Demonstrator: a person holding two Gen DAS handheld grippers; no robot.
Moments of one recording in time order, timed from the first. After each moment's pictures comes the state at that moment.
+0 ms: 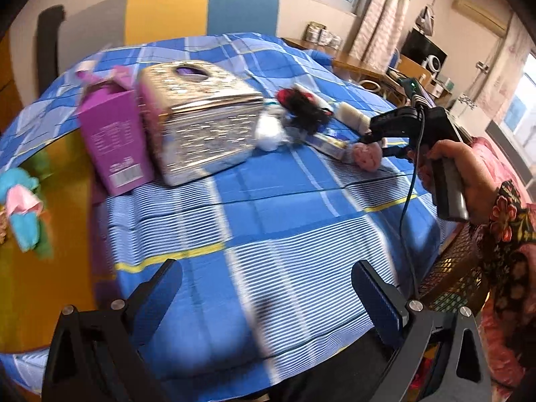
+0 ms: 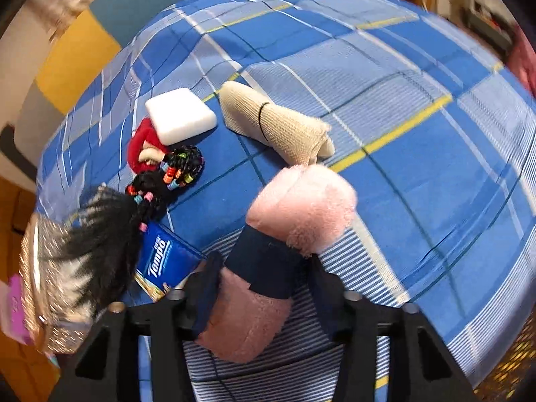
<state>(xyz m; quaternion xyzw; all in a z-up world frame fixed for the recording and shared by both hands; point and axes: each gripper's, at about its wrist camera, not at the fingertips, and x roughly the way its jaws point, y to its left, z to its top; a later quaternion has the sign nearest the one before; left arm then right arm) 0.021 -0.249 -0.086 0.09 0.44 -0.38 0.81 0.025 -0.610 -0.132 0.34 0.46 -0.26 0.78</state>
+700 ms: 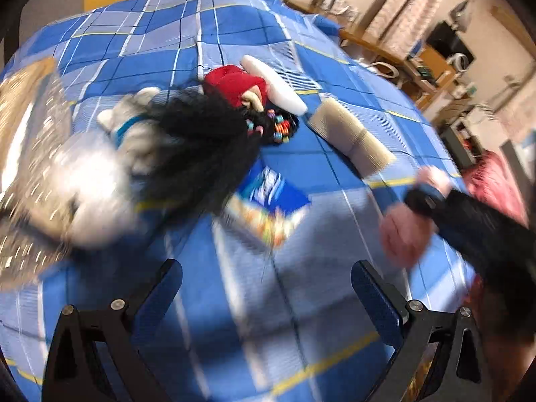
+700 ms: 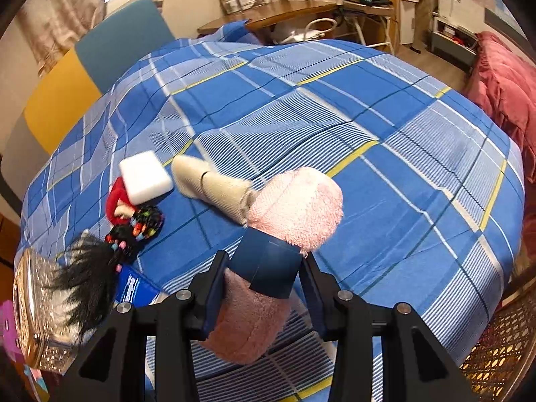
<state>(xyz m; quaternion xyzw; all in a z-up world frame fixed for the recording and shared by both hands) 0.098 -0.486 -0.125 0.08 0.54 -0.33 0.77 -0.021 -0.639 -0.105 0.32 0.39 -0.35 0.79</state>
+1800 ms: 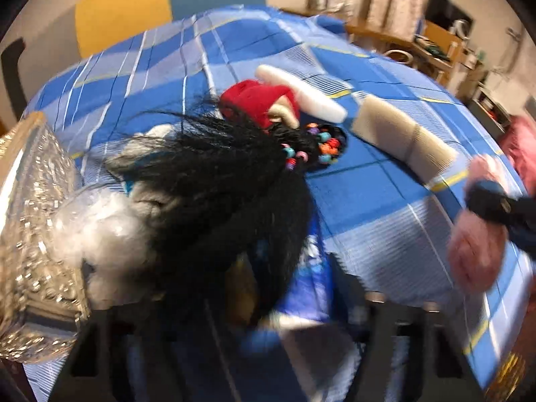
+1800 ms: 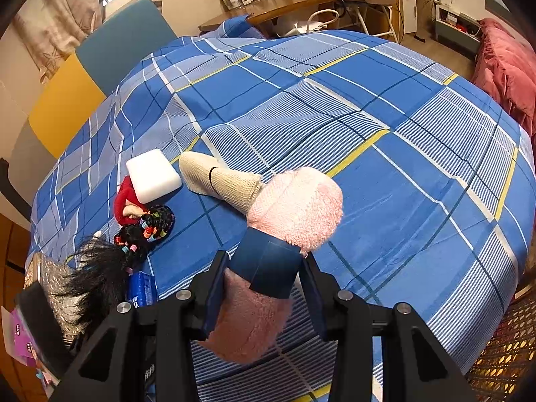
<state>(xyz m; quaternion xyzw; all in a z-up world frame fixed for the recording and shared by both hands) 0.109 -0.475 -0.147 0.17 0.45 -0.32 0.81 -0.016 -0.640 -0.111 0.35 0.39 -0.32 0.79</state>
